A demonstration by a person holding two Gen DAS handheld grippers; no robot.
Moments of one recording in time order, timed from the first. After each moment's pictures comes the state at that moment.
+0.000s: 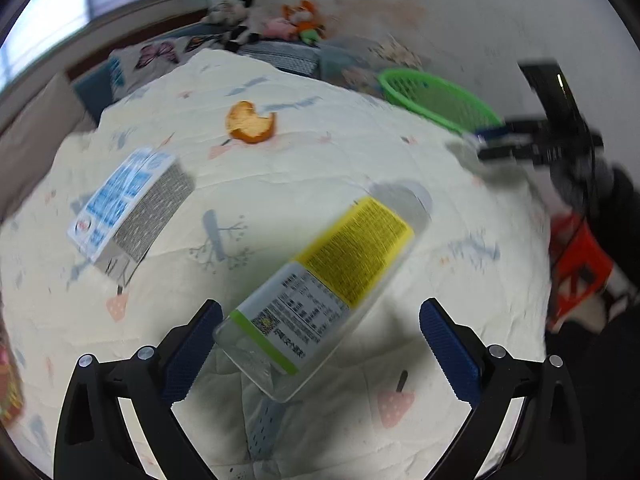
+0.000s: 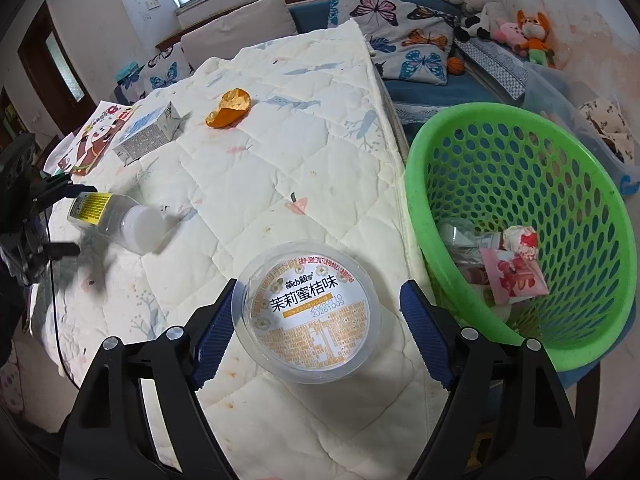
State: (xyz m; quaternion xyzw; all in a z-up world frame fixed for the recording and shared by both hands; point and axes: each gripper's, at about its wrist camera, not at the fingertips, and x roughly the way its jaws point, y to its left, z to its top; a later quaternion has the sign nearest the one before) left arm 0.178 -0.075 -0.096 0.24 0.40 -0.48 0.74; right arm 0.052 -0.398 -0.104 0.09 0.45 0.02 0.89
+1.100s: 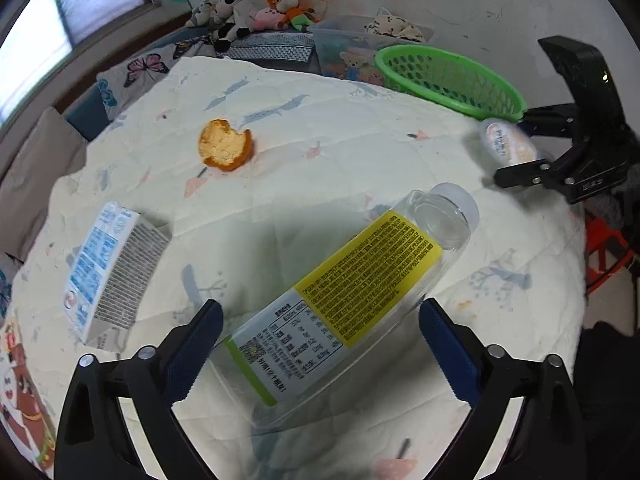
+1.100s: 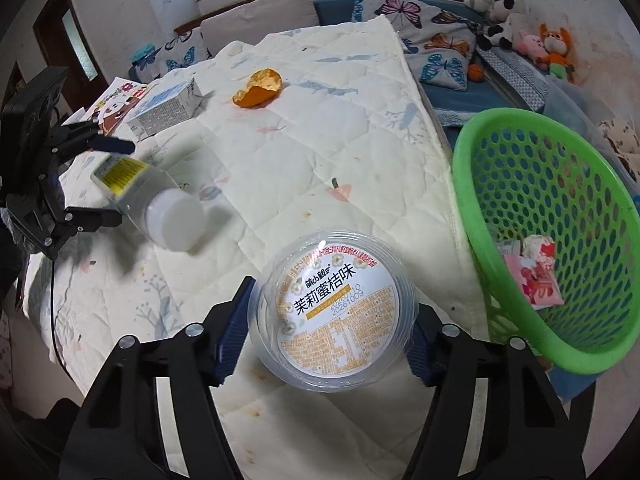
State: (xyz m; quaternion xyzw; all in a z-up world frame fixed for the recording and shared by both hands) left arm 0.179 -0.134 -0.096 0.29 0.40 -0.46 0.73; right arm 0.056 -0.369 -0.116 0.06 0.45 0.05 0.89
